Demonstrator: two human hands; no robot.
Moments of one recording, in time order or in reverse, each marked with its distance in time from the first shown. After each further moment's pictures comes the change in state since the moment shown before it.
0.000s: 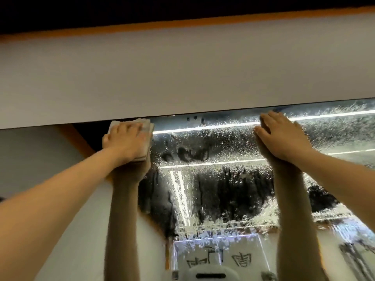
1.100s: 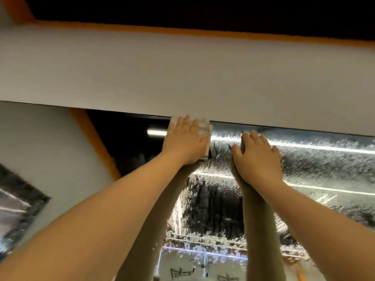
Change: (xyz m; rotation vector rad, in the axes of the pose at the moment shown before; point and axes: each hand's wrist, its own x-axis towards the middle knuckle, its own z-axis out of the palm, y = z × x) left_hand 0.004 0.177 0.049 0.035 0.061 0.156; right_hand -0.006 0.008 0.002 0.054 0.010 -0.072
